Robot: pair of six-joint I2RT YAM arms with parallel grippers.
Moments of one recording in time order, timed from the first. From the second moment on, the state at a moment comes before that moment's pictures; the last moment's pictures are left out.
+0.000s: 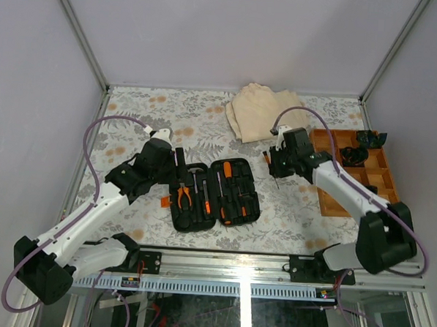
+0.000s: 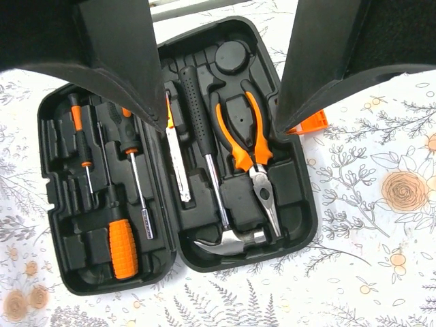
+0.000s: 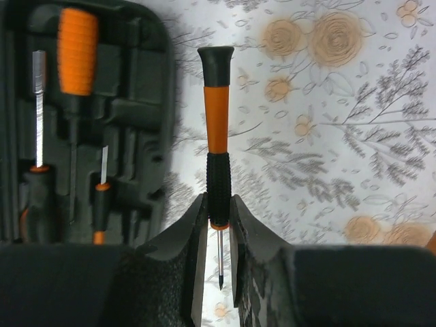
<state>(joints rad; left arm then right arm) -0.55 1.02 0.87 -0.62 -0.16 -0.54 0.40 1.47 1.00 -0.50 -0.12 0.09</state>
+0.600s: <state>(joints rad) -0.55 1.00 0.93 -0.54 0.11 -0.51 0.97 1.04 0.65 -0.19 0.08 0.16</state>
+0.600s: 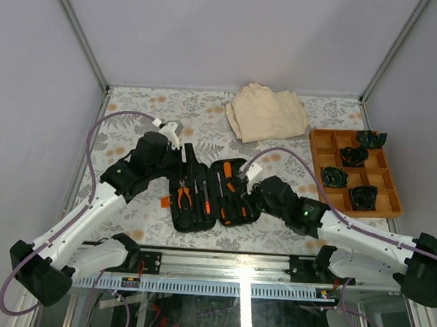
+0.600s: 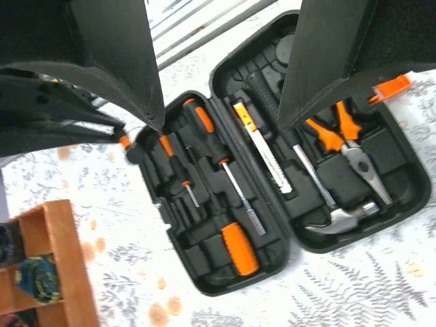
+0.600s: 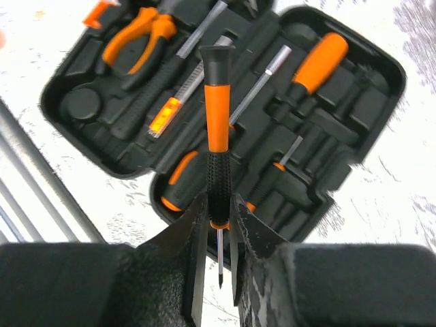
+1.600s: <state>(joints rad) -0.62 1.11 1.06 -0.54 0.45 -0.43 1.08 1.02 0.59 0.12 0.02 -0.60</state>
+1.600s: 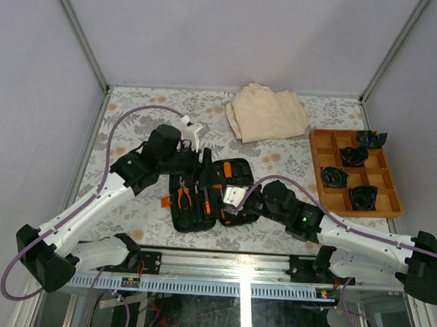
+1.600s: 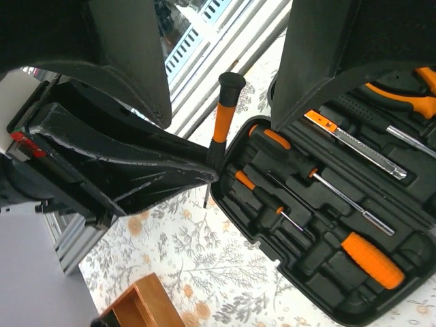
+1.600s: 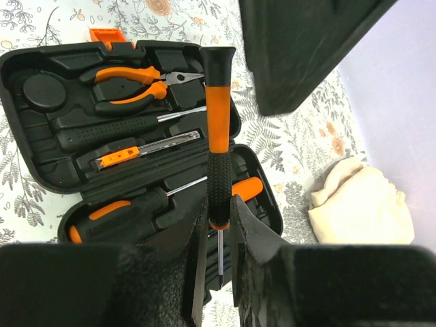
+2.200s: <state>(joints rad) -0.70 1.17 1.06 -0.60 0.42 -0.34 1.08 1.02 0.61 0.05 0.02 -0.73</state>
